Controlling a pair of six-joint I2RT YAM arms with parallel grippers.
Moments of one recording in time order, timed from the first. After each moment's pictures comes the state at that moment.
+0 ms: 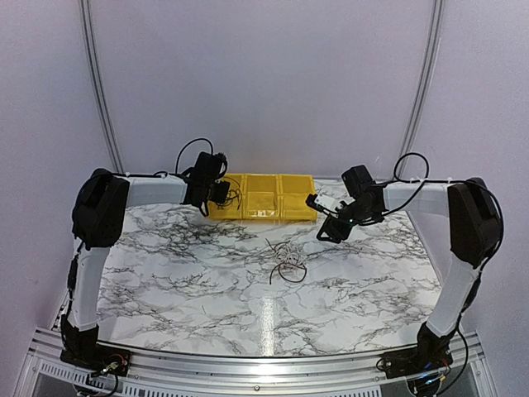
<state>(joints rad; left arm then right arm) -0.54 2.26 1.72 -0.08 -0.42 -0.02 0.38 1.82 1.23 -0.44 -0.32 -0.61</state>
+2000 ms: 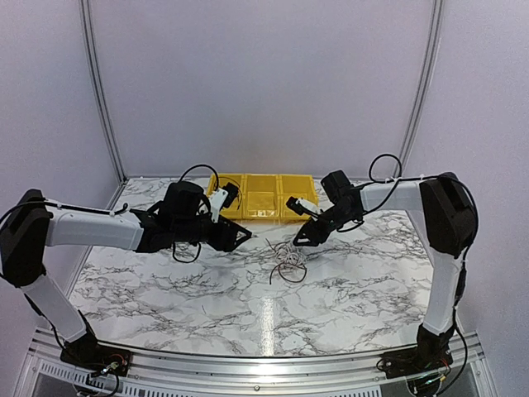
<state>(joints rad) -0.77 1.63 0.95 0.16 0.18 -0.18 0.46 1.99 1.35 -0.44 -0.55 -0.40</state>
